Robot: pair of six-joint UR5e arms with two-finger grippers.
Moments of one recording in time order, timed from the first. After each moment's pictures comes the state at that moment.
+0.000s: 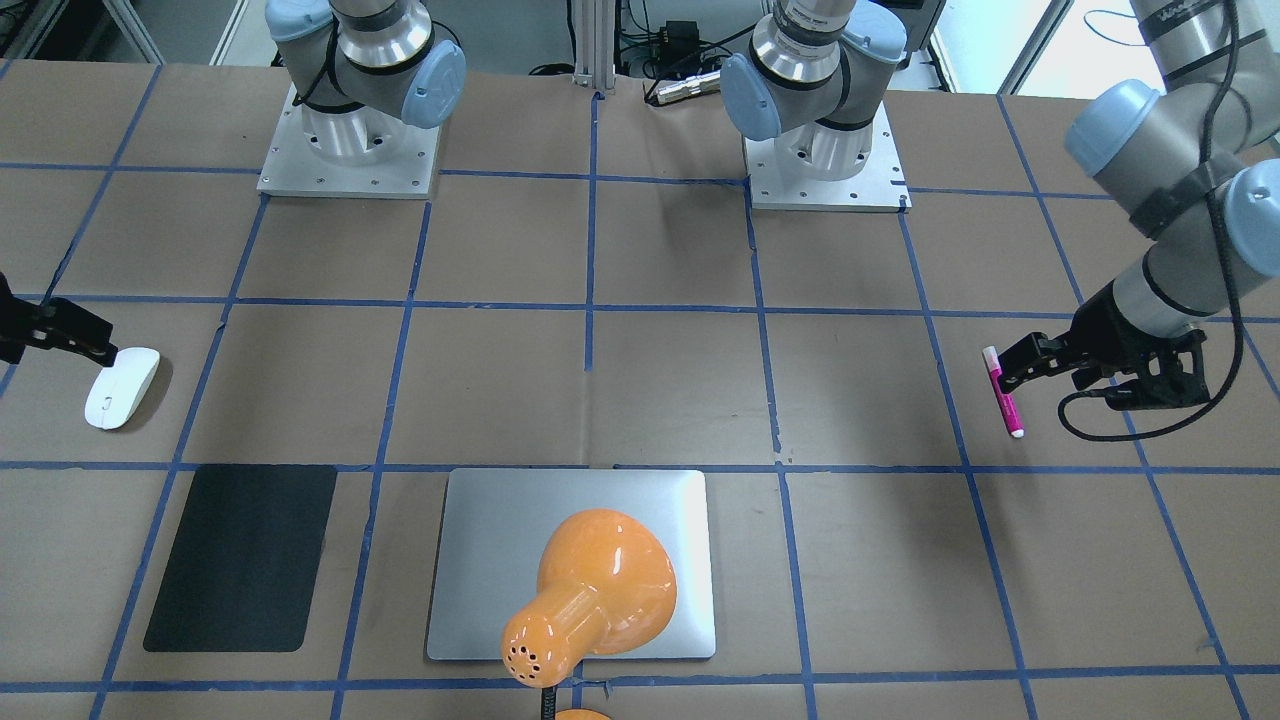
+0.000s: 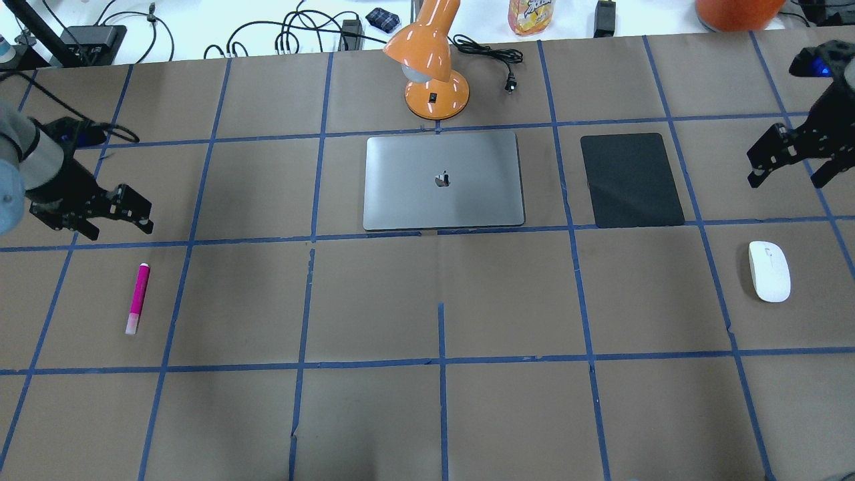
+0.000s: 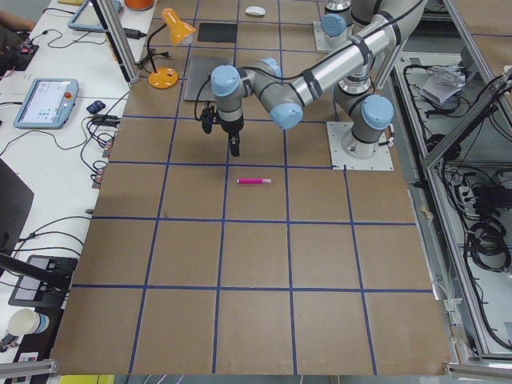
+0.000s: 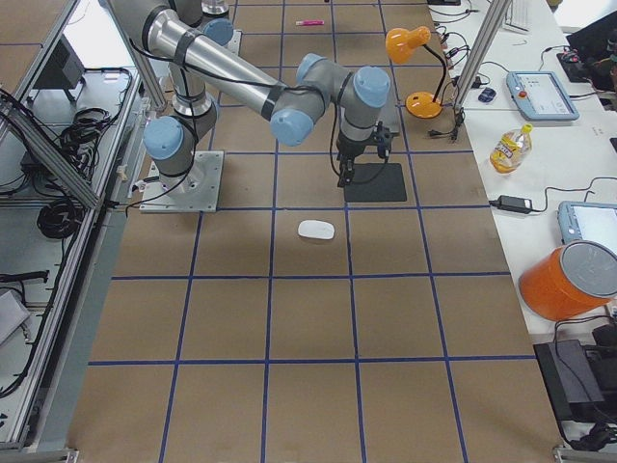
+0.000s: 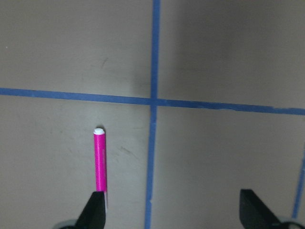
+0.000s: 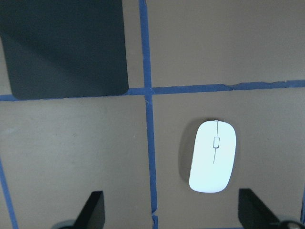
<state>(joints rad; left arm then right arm) -1.03 -1.75 -1.94 -1.06 1.58 0.49 1.07 -1.37 1.73 -1.81 -1.60 -0.45</state>
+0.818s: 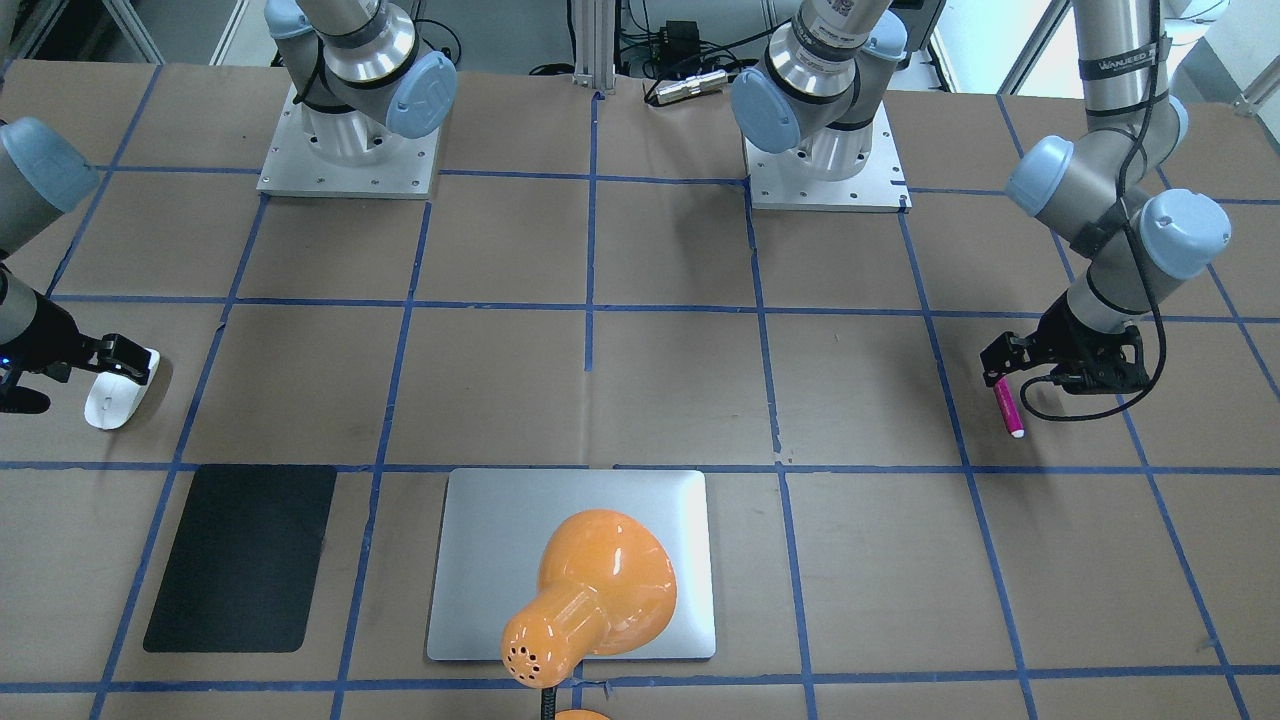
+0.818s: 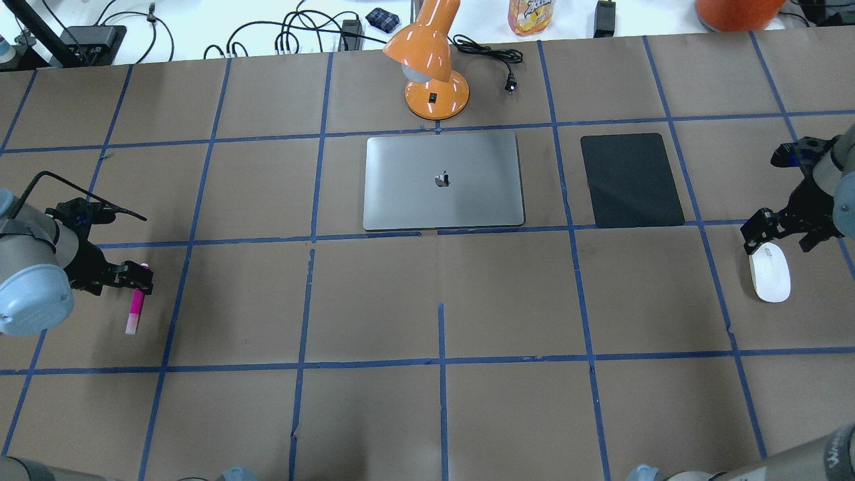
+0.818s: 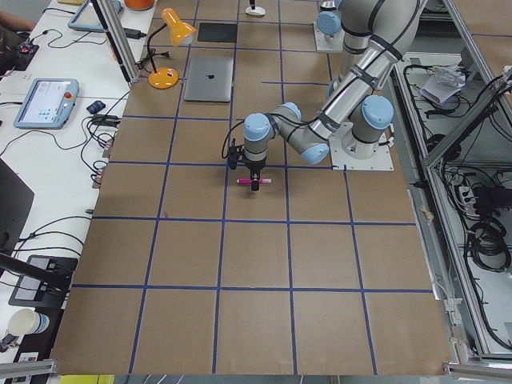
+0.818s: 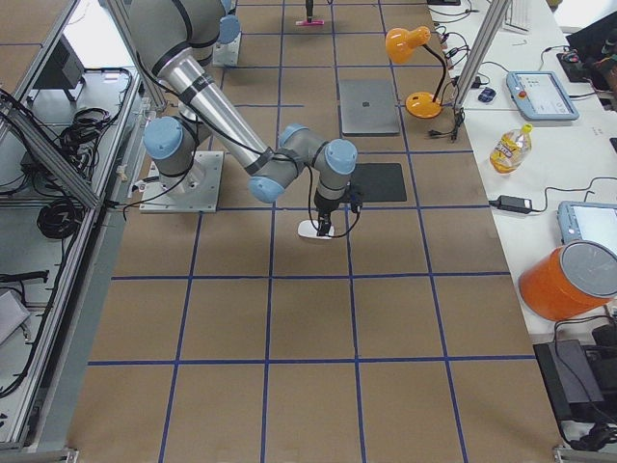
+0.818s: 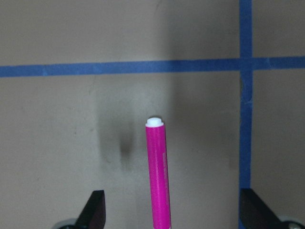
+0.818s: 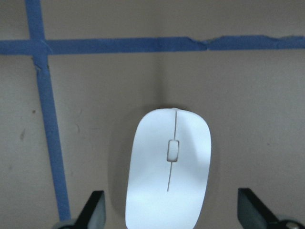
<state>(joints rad) -0.88 -1.82 -2.18 -0.71 1.60 0.66 0.94 -1.28 2.02 -2.23 -1.68 -0.61</state>
